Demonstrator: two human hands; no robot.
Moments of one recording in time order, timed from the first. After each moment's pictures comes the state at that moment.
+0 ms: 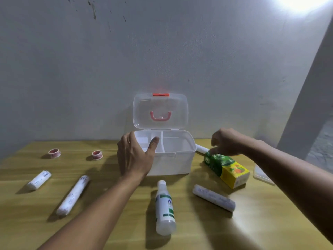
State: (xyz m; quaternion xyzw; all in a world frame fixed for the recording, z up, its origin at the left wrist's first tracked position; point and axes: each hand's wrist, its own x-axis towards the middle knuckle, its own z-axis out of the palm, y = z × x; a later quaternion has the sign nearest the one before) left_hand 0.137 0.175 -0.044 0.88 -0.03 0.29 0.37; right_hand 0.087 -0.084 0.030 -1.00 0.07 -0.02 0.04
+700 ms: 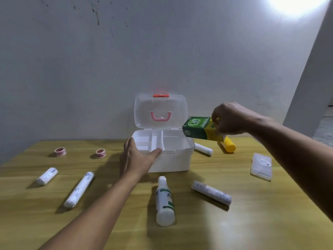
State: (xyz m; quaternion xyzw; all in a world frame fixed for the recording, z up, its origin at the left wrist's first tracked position) left_hand 0.122 0.185 -0.048 0.87 -0.03 0.19 0.45; right_hand 0.056 -0.064 0.099 -0.99 0.03 -0.12 0.02
